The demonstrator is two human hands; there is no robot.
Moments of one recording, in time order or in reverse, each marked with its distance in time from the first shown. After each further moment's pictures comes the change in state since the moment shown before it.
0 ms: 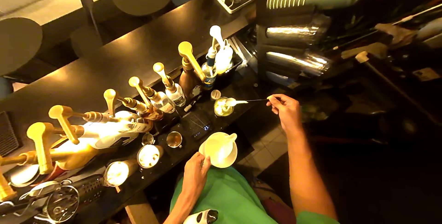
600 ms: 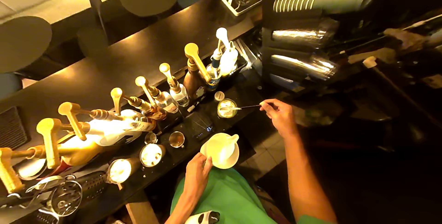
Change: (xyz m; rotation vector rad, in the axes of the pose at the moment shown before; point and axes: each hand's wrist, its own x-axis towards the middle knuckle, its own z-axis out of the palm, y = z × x) left_hand 0.000 0.002 -0.002 -0.006 0.012 -0.020; right_hand -0.010 -0.011 0.024 -0.158 -0.119 -0.154
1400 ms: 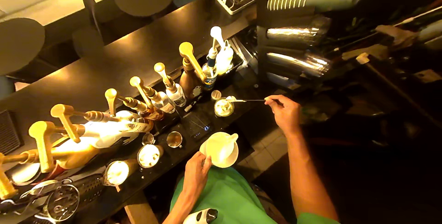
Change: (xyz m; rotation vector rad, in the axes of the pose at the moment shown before) left_hand 0.002 0.001 0.003 0.014 -0.025 0.014; right_hand -0.003 -0.001 -0.019 -0.194 0.149 -0.132
